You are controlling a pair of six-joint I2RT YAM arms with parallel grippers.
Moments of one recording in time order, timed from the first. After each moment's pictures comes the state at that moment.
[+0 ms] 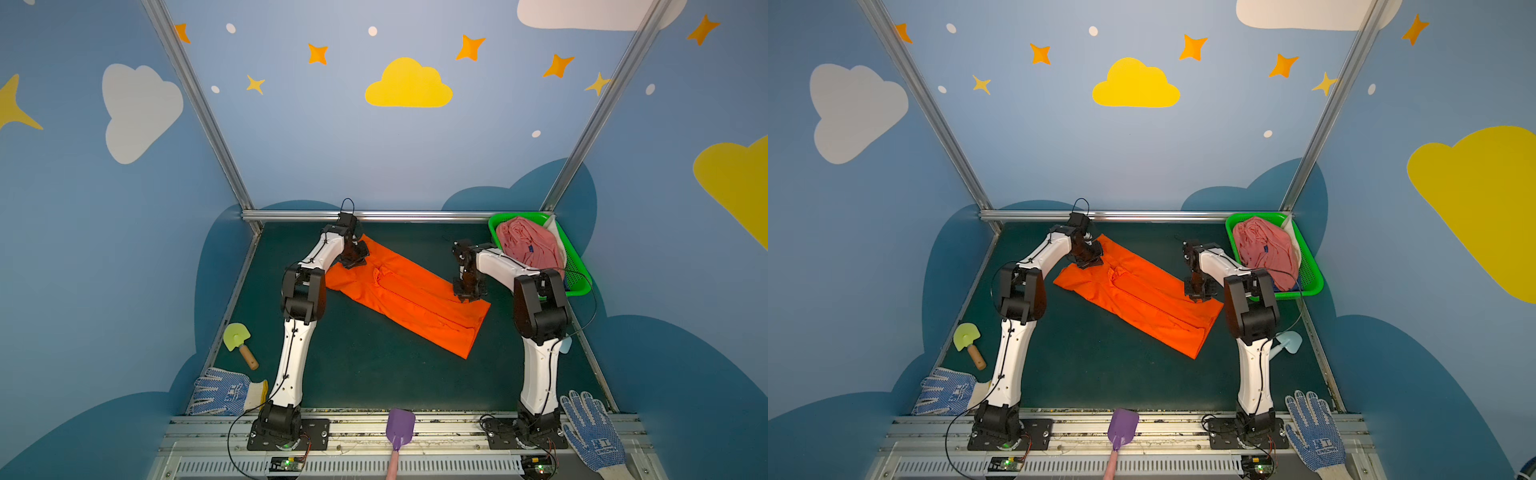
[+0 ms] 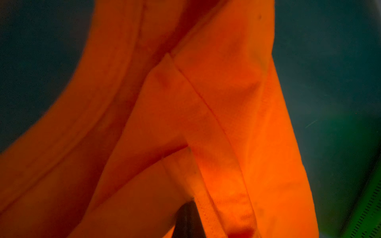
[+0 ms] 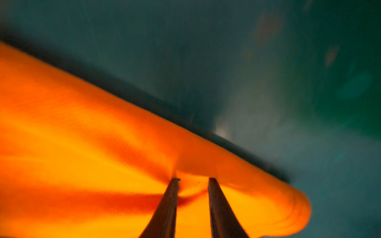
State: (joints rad) left arm -0.20 2.62 2.36 -0.90 0.30 -0.58; right arm 0.35 2.11 1.55 -1.03 0.12 0.33
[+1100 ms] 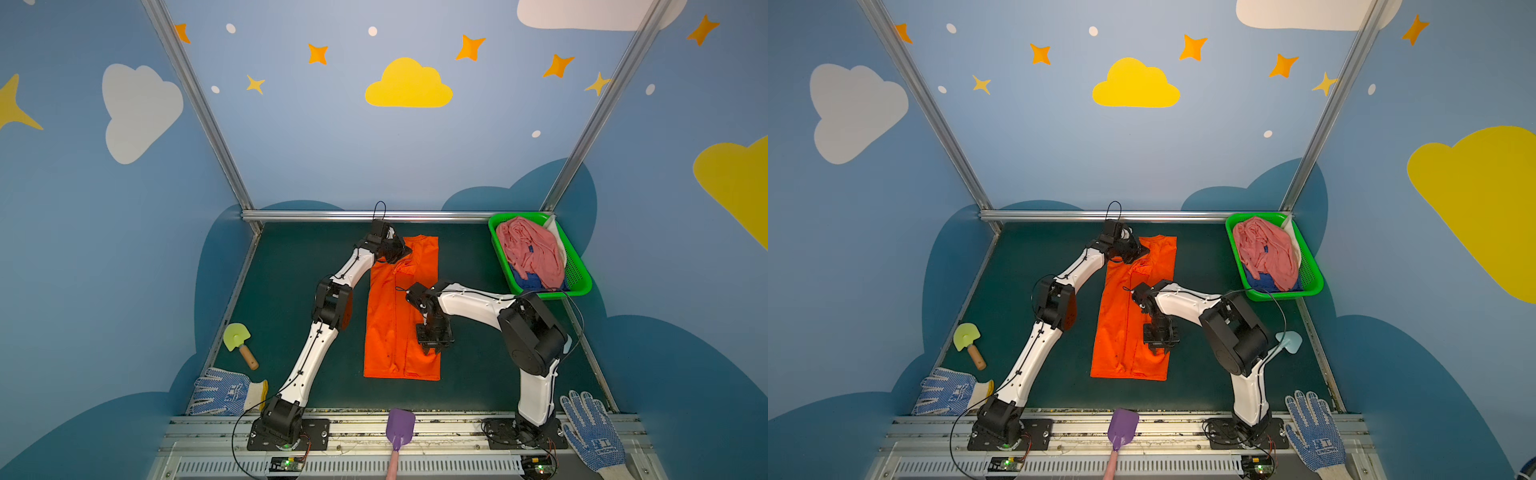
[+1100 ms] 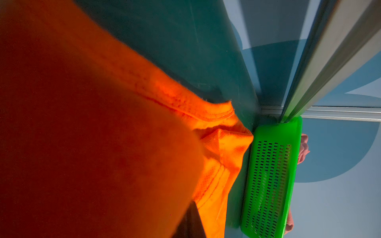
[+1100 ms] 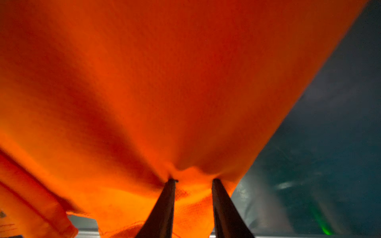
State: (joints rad) left arm -0.35 2.94 2.69 -0.41 0.58 -0.99; right arm 0.80 1.95 1.30 -1.06 -0.16 0.68
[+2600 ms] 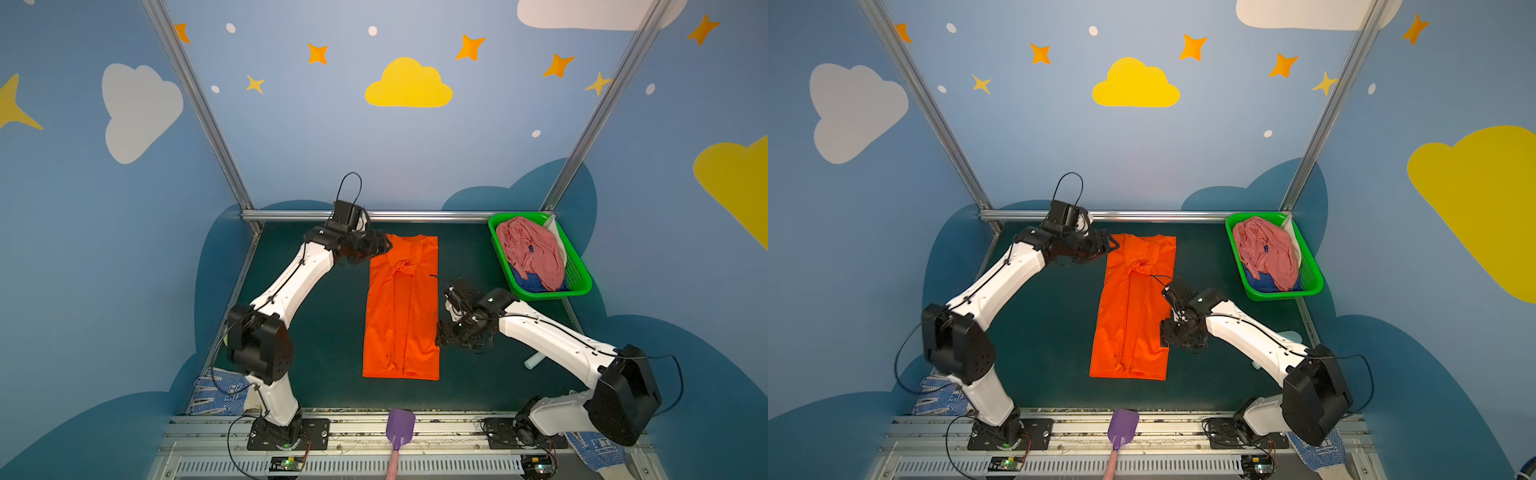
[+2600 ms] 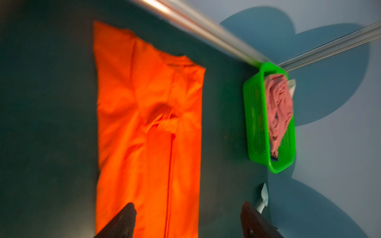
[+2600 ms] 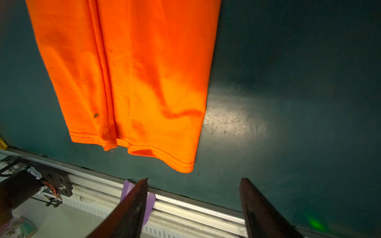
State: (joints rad) left arm -0.35 1.69 1.57 -0.71 0.31 -0.62; right arm 0.72 1.39 1.01 -0.97 -0.18 0.64
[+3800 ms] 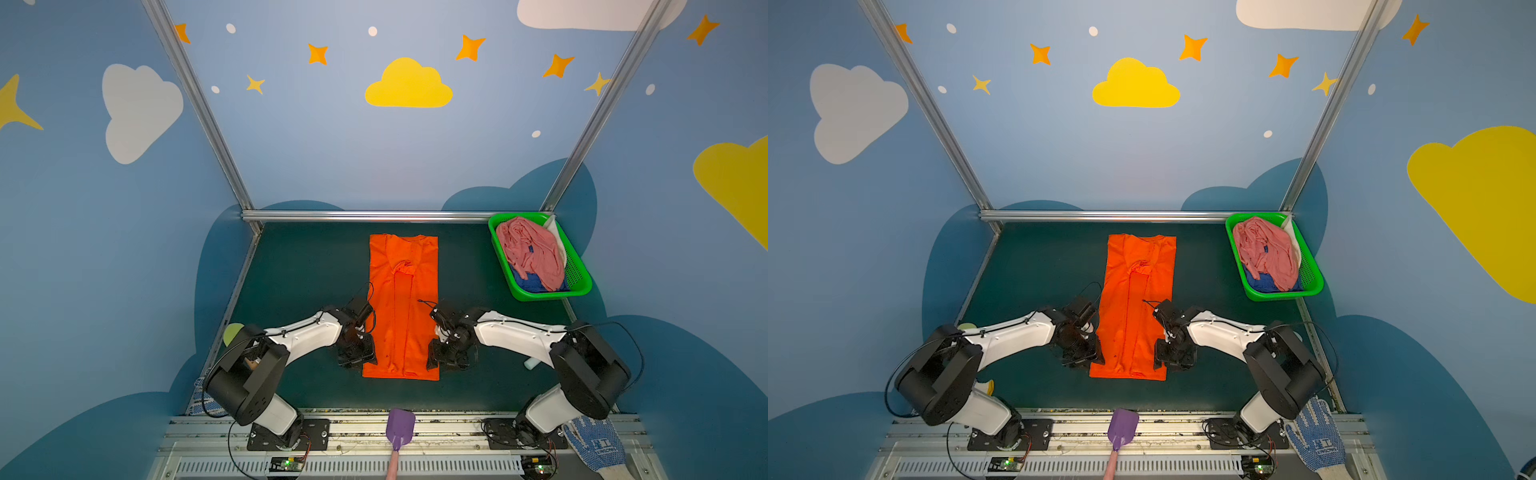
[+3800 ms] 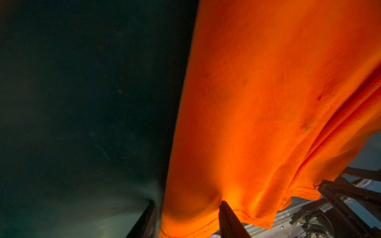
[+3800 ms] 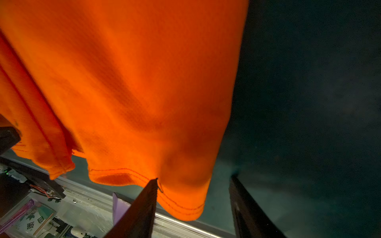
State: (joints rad) left arm -0.59 1.53 0.78 -0.68 0.38 -0.80; right arm 0.79 1.57 0.84 -0.74 -0.32 0.75
